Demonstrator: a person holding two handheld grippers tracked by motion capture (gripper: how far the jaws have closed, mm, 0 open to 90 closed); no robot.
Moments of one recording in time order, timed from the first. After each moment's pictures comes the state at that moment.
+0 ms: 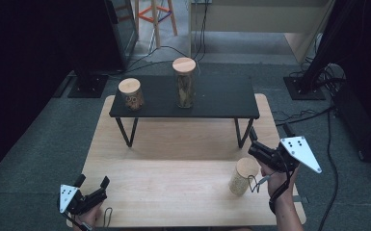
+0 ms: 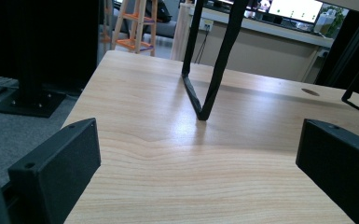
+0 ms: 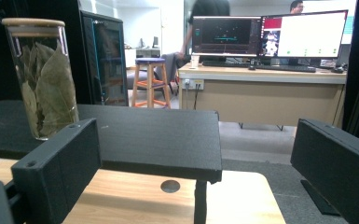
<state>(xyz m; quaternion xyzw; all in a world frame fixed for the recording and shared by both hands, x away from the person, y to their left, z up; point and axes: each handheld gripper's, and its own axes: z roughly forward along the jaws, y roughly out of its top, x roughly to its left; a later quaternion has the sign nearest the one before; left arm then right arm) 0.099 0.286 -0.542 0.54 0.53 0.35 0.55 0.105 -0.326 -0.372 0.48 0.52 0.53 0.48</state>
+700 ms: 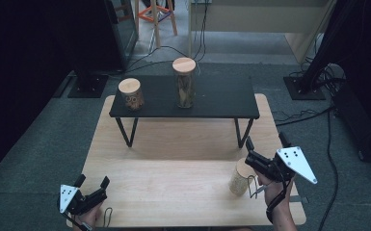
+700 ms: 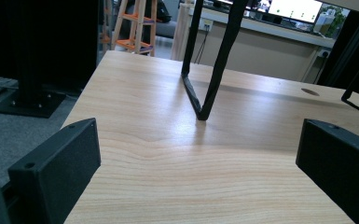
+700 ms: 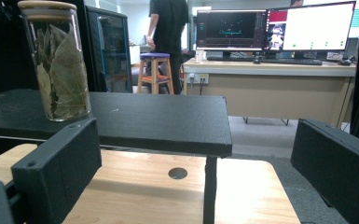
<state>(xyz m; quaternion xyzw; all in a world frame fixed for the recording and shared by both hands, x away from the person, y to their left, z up) 0.099 0.286 -0.543 0.54 0.53 0.35 0.55 0.091 -0.321 -0.390 0.48 0.52 0.53 0.47</state>
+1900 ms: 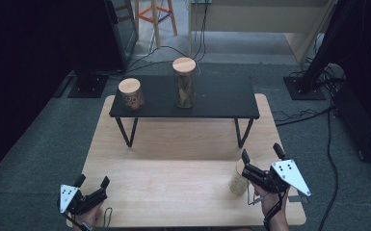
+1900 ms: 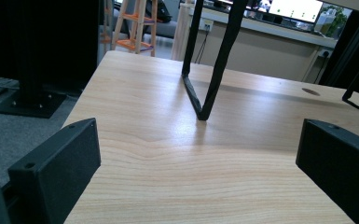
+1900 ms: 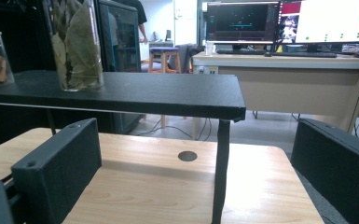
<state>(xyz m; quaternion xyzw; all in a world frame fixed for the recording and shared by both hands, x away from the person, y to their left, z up) 0.099 0.285 -0.543 0.54 0.53 0.35 0.55 0.078 -0.325 -0.424 0.47 0.53 0.54 0.45</state>
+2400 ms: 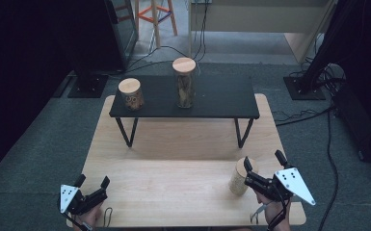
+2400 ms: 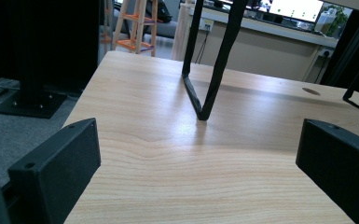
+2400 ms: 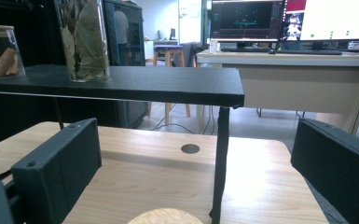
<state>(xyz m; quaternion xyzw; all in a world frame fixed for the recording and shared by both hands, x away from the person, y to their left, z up) 0.099 0.284 -0.543 0.54 0.53 0.35 0.55 0.060 -0.334 -0.431 0.47 0.54 0.54 0.45</state>
